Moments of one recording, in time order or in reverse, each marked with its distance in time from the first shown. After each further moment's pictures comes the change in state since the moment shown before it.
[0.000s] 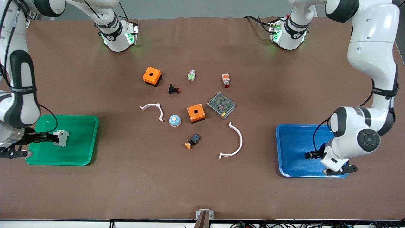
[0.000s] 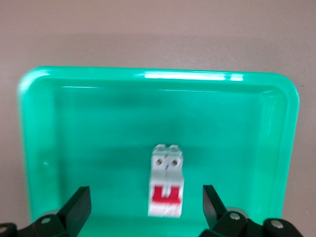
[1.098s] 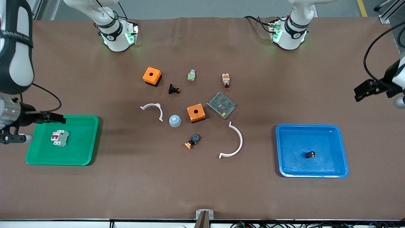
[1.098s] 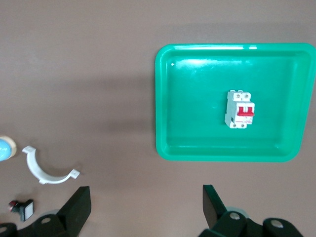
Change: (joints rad) left arm -0.011 -0.644 -0.020 0.011 -0.021 -0.651 0.088; right arm 0.204 -0.307 0.007 0.051 -0.059 -0.410 0.286
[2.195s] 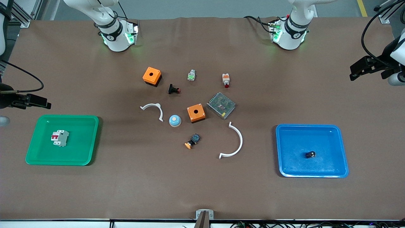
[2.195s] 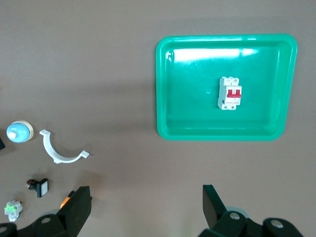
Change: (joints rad) left arm -0.001 -0.057 0.004 -0.023 -0.066 -0.096 0.060; right arm -0.009 -0.069 -0.009 0.062 -0.004 -0.137 0.004
